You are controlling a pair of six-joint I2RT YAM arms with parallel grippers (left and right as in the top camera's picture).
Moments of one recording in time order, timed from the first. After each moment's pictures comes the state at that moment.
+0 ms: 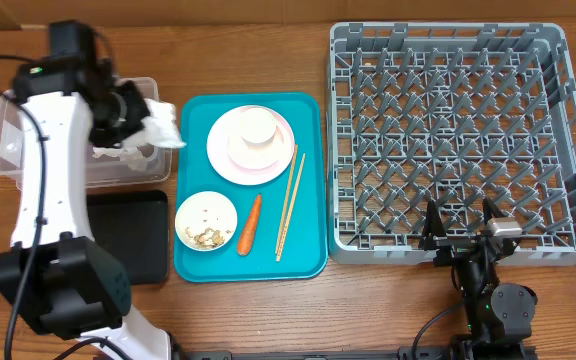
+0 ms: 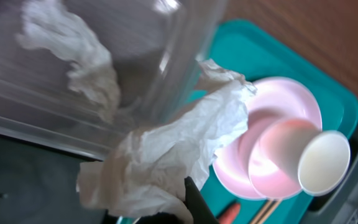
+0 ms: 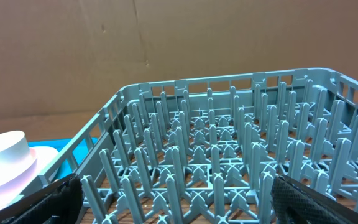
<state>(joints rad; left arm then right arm) 0.19 1.83 1.77 -1.20 0.17 -0.37 0.03 0.01 0.02 -0.03 -0.04 0.13</state>
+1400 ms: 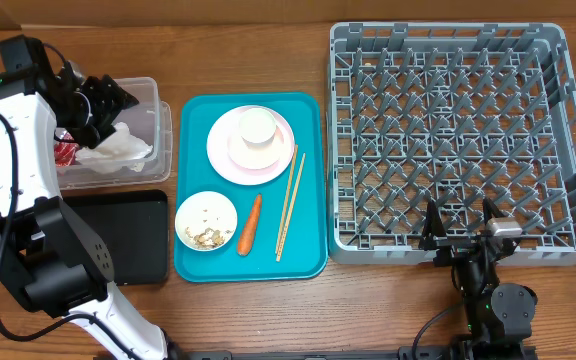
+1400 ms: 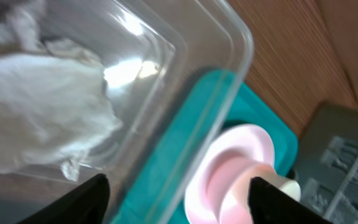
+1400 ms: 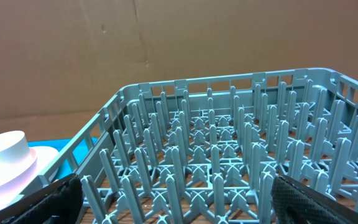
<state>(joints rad) 0.37 1.99 1.78 -1.04 0.47 -0.41 0.03 0.01 0.02 -0.03 -0.04 0.13</state>
